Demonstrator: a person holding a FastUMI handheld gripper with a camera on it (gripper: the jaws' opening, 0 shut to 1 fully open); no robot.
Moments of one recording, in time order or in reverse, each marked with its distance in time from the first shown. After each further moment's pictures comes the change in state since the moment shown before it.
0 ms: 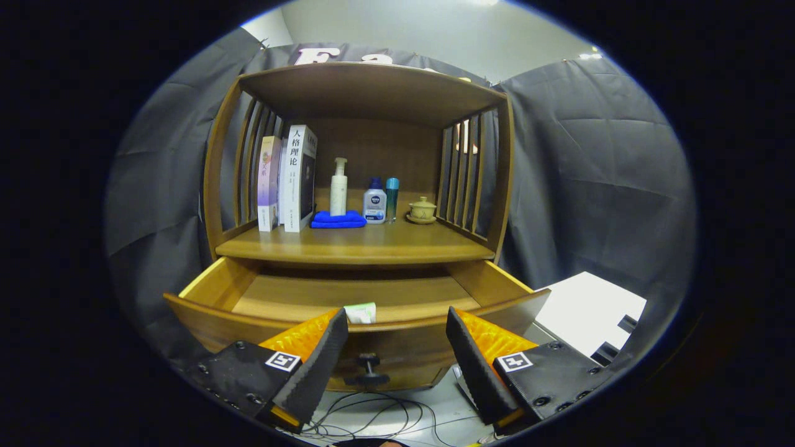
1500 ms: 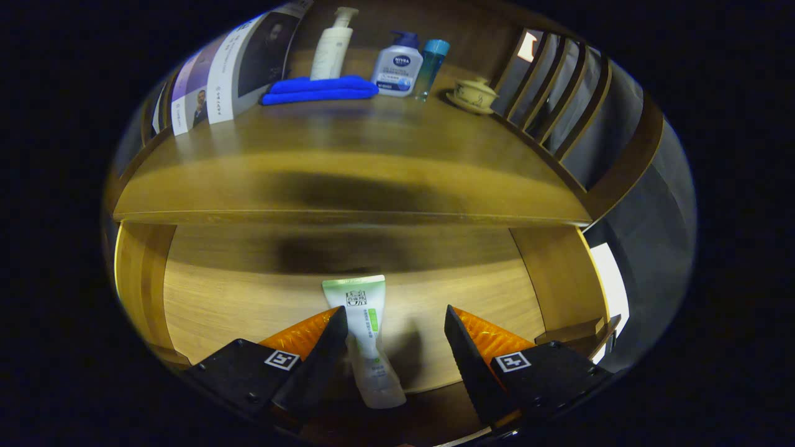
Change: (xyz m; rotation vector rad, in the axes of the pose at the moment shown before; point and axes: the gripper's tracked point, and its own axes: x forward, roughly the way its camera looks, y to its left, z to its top) arm 0.149 0.020 -0.084 -0.161 0.732 -0.042
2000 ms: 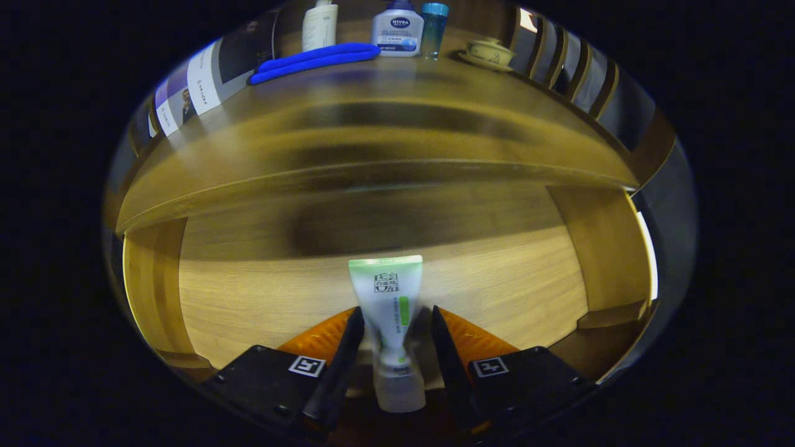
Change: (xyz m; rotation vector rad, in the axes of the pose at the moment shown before) arm 0.019 0.027 -0.018 0.082 0.126 0.167
